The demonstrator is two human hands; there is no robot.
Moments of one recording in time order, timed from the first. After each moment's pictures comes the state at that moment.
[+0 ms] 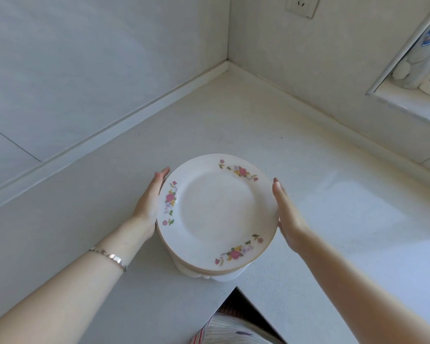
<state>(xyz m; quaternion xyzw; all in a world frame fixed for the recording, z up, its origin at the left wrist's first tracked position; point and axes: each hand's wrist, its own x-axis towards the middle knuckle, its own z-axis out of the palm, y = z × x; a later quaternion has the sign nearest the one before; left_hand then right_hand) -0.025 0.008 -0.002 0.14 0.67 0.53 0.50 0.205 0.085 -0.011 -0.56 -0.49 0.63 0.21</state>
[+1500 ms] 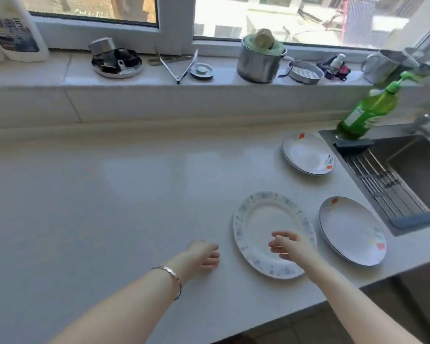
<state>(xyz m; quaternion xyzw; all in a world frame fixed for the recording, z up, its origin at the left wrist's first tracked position) 0.588 -0.040 -0.089 0.39 0.54 -0.10 0.74 0.748 -0.171 -0.037 -0.83 -0.11 0.44 0.34</state>
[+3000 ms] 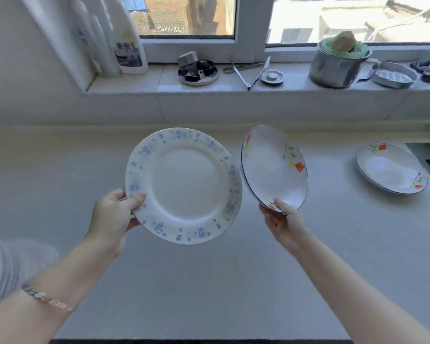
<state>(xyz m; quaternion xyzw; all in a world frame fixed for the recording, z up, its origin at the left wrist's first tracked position) 0.385 0.036 0.044 0.42 0.60 0.38 0.57 0.656 -0.056 -0.019 -0.49 0.07 0.60 0.63</state>
